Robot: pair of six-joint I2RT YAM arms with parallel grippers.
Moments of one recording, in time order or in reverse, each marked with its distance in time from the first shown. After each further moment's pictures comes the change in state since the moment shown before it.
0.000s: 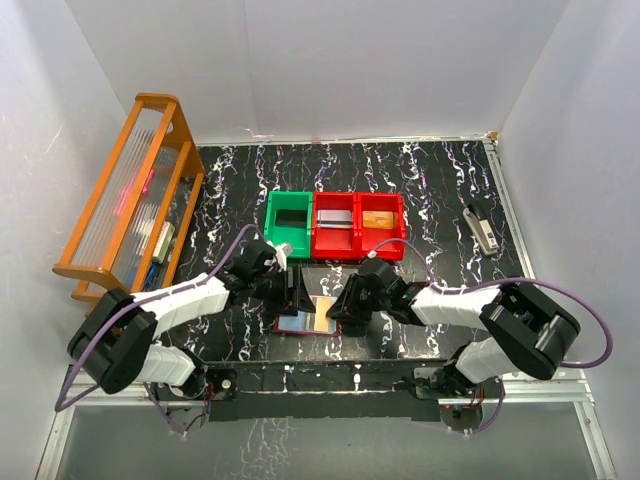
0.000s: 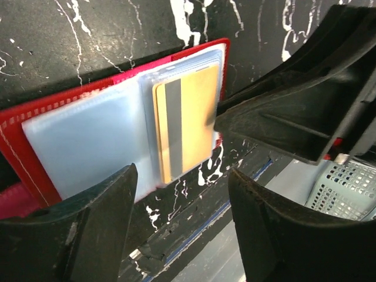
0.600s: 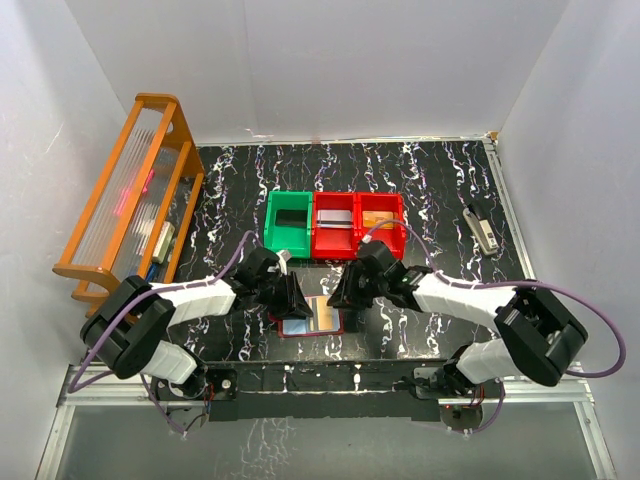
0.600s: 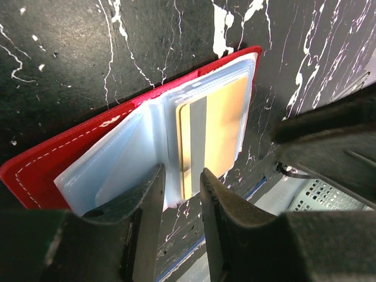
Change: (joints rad) left arm -0.014 0.118 -0.058 0.158 -0.019 -0.132; right arm -0.043 -0.047 0.132 -0.222 -0.016 -0.155
